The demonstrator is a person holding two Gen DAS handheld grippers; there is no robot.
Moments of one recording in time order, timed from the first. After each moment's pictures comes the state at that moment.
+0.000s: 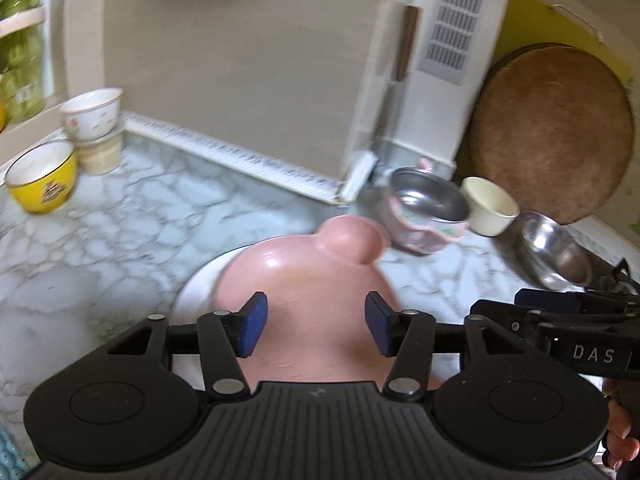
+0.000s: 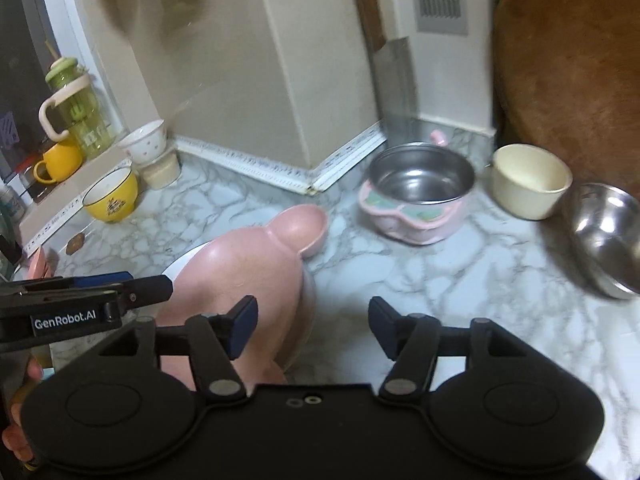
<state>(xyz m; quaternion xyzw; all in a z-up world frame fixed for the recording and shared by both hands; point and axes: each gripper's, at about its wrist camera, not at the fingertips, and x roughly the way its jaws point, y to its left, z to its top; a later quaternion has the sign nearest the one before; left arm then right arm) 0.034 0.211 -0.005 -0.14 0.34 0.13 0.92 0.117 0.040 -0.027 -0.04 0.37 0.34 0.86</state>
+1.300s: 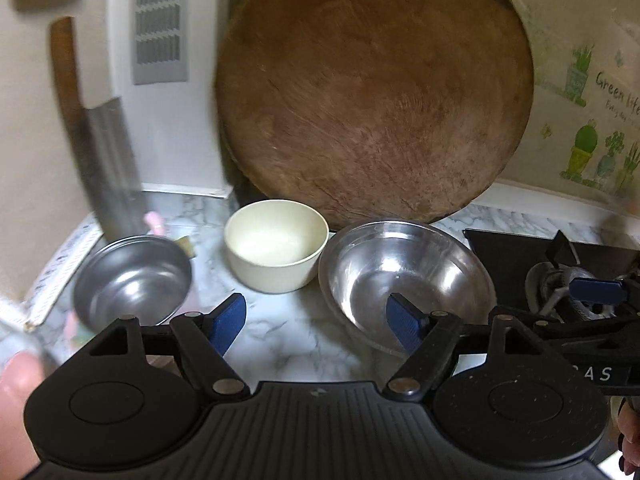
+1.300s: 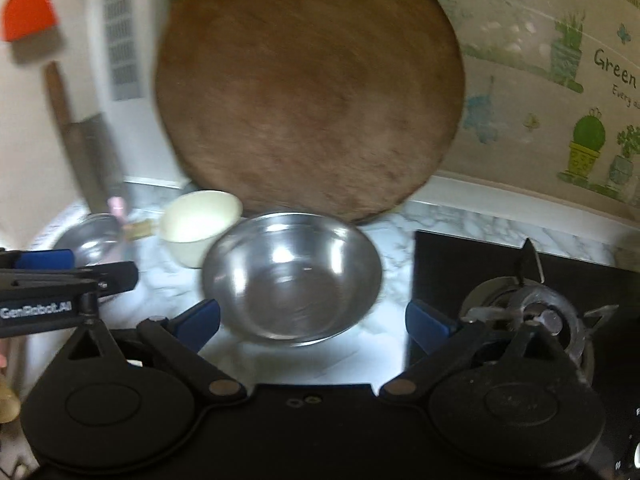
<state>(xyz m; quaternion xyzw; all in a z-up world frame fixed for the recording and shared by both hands) 0.258 0.001 -0.017 -0.04 0.34 0.00 0.94 0.242 -0.170 -0.031 -0.04 0.33 0.09 0.94</state>
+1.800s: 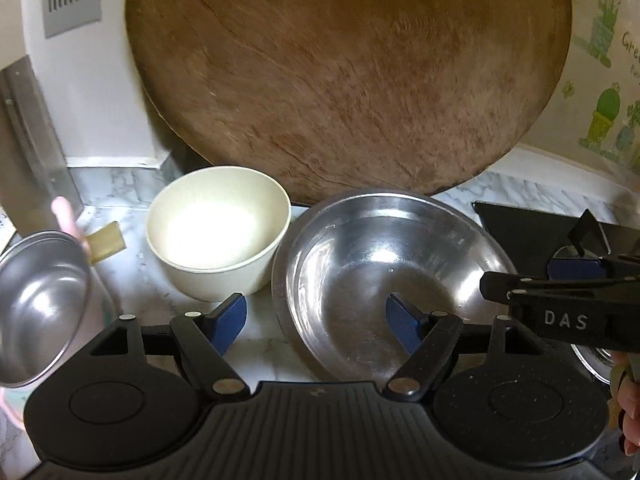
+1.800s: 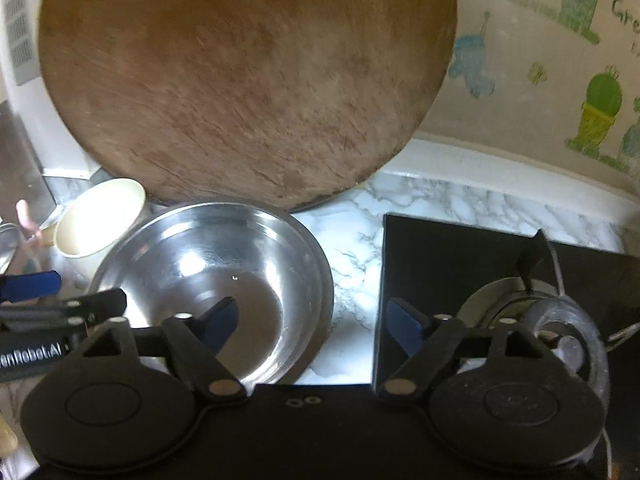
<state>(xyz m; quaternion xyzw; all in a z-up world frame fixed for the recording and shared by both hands) 0.341 -0.021 -0.068 -0.04 0.40 -0.03 0.92 0.341 -0.187 -0.071 -0.03 0.39 0.05 0.92</state>
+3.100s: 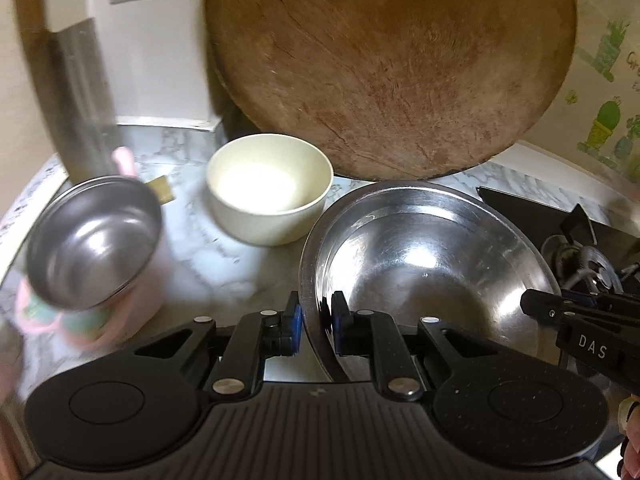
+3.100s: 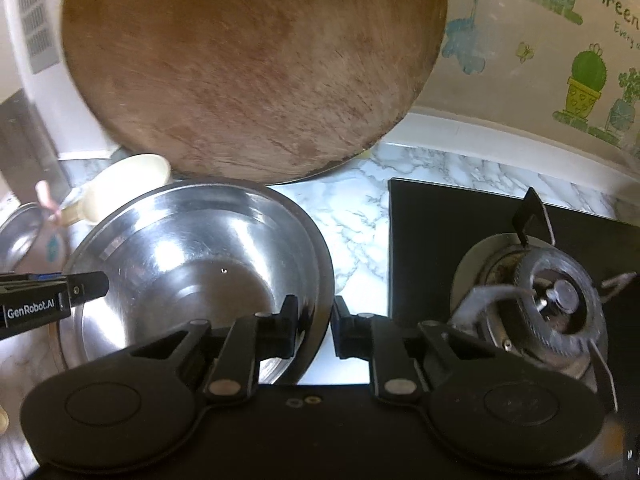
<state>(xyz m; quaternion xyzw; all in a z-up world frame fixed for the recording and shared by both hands) 0.283 0.014 -0.044 -0.07 0.42 -0.01 0.91 0.282 -0.174 -0.056 -0.03 0.40 0.05 0.91</state>
